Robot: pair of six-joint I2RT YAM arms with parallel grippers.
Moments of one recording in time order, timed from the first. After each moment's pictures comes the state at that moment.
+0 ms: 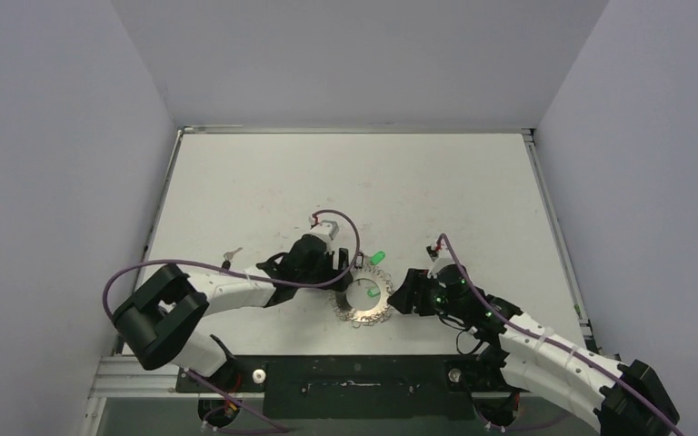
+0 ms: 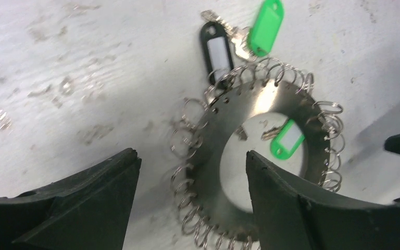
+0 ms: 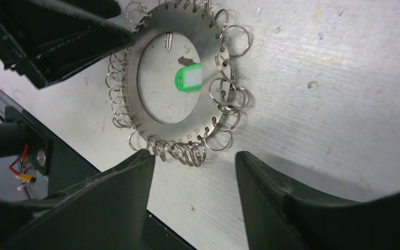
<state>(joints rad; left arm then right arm) -0.81 1.51 0.61 0.18 -0.03 -0.56 0.71 0.82 0.25 -0.09 -0.13 0.73</state>
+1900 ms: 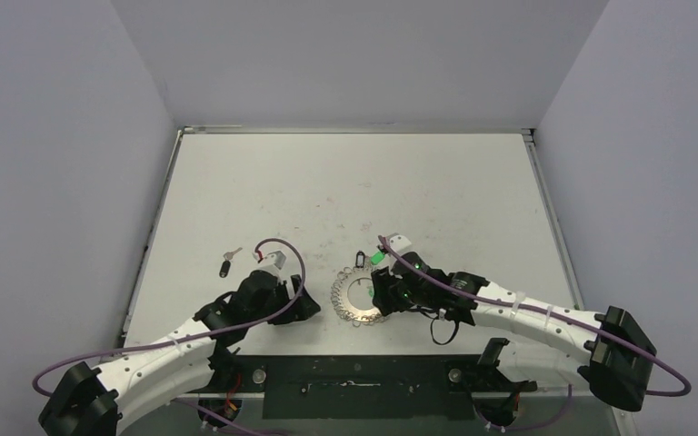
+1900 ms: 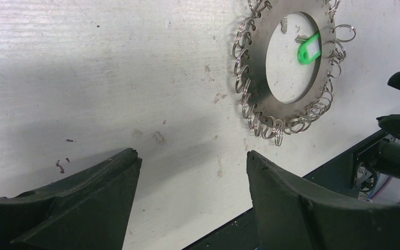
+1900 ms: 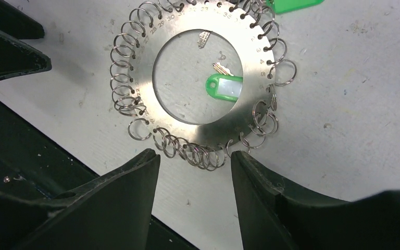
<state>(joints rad) -0.75 0.78 0.22 -0.16 0.03 -0.88 0.95 1.09 0.61 -0.36 0.07 0.47</state>
